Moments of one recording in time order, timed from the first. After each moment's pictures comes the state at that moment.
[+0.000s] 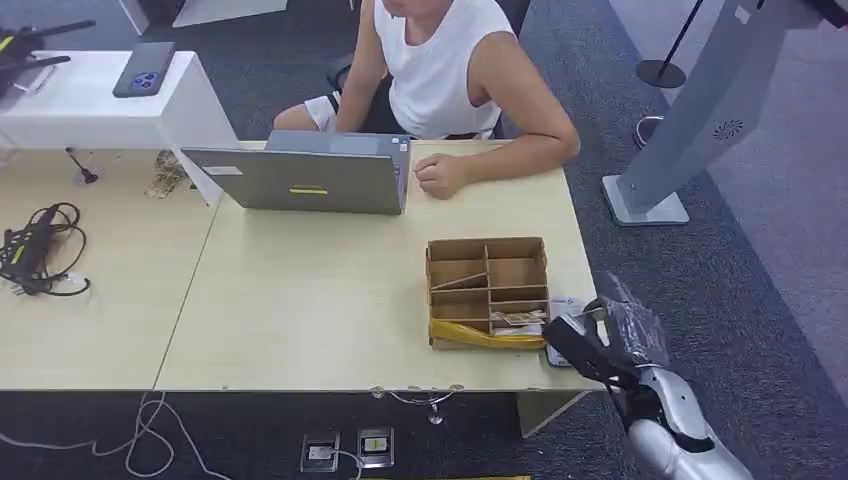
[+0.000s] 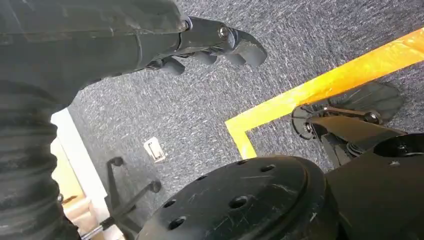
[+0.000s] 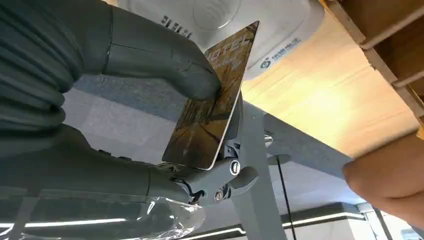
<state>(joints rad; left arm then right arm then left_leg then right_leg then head) -0.14 0.10 -1.20 -0.18 0.91 -0.08 0.03 -0.26 -0.54 0.64 -1.31 0.59 -0.30 0.24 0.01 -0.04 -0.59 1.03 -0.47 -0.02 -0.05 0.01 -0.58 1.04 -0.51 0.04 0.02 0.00</state>
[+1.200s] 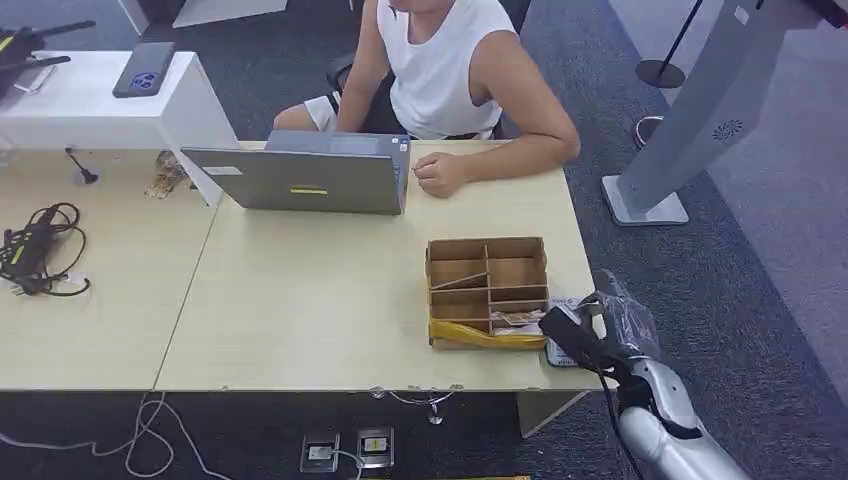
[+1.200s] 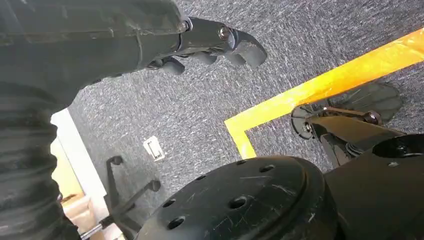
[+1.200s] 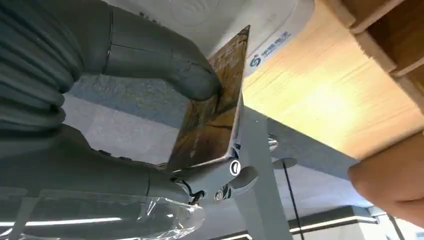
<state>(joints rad) -0.14 0.10 -1.20 -0.18 0.91 -0.08 0.03 -0.31 -0.49 0.64 -1.21 0.56 -0.32 0.23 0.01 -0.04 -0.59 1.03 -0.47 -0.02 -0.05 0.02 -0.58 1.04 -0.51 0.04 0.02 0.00</state>
